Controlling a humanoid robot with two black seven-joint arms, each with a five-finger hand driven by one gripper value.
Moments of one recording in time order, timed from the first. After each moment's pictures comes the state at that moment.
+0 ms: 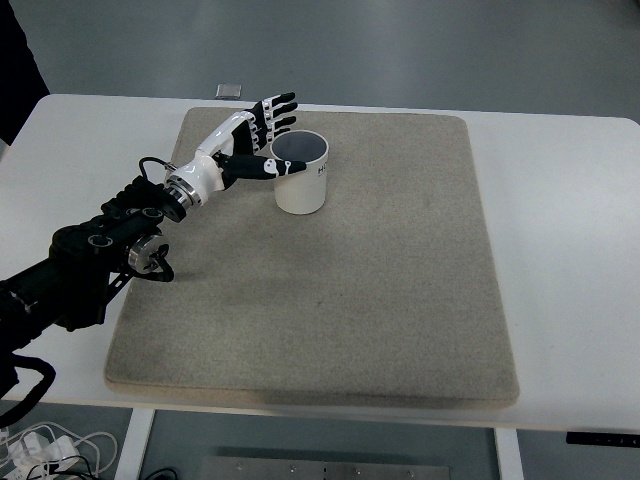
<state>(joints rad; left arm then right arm) -0.89 0.17 -0.40 -0.53 0.47 -0.23 -0.61 0.02 0.00 0.00 0.18 0.00 -0.01 -0.03</state>
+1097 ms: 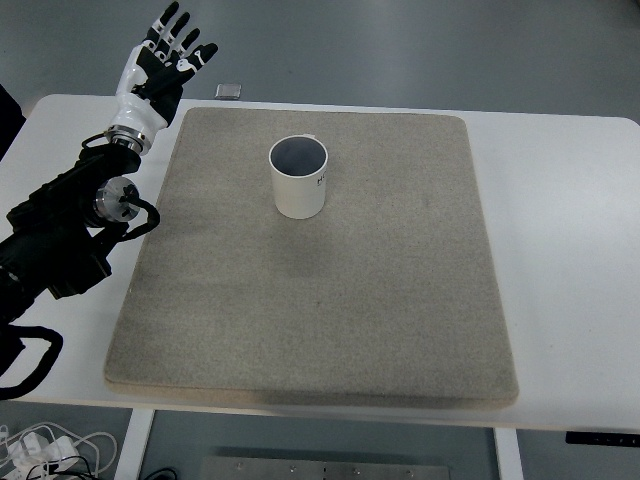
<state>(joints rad) -0.96 0.17 -0.59 -0.37 -0.06 -0.29 -0.45 0.02 0.00 0.01 0.18 0.00 -0.01 -0.03</state>
